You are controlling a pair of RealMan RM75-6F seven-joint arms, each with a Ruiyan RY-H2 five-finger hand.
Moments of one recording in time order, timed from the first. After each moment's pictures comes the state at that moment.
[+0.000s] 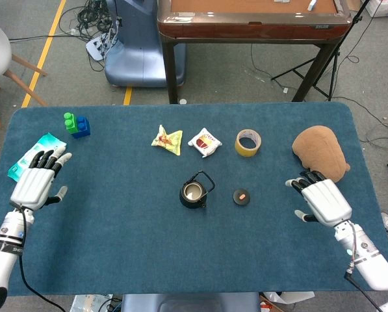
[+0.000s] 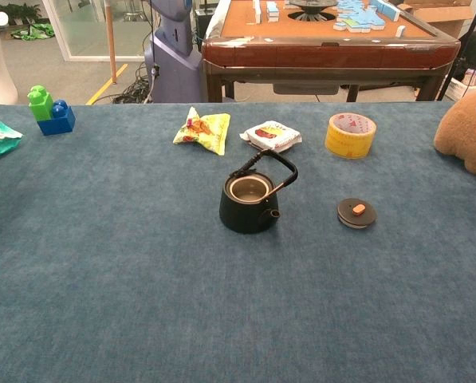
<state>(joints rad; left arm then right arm) -0.58 -1.05 0.01 -1.67 1.15 1.26 0.15 0.38 -0.98 0.10 -1.75 -1.53 1.10 -0.25</state>
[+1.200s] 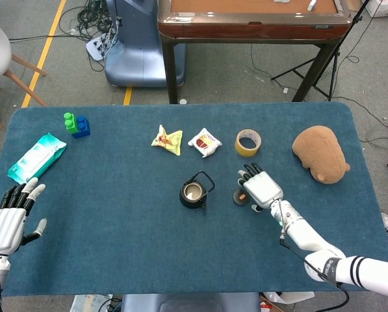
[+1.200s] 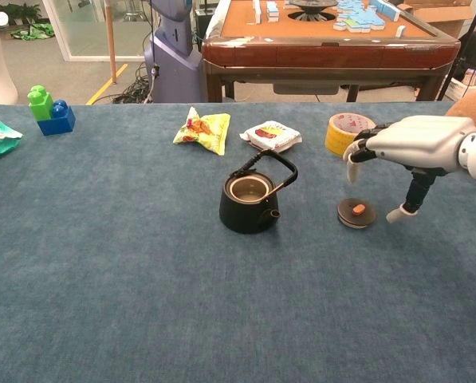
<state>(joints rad) -0.25 -1.07 0.03 -1.74 1.38 1.49 0.11 0.74 -1.37 0.11 -1.51 -1.09 0.76 -0.62</state>
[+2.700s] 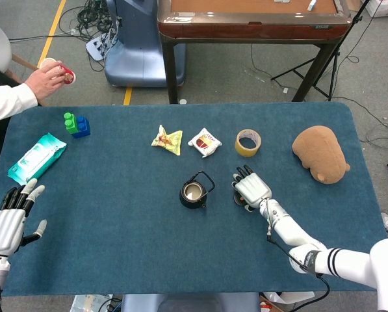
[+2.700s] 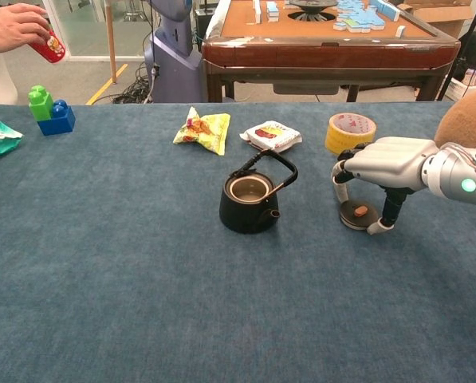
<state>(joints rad) -0.19 -1.08 -0.04 -1.72 1.41 1.43 0.08 0.84 -1.50 0.03 -1.35 -1.00 0.75 -0.64</state>
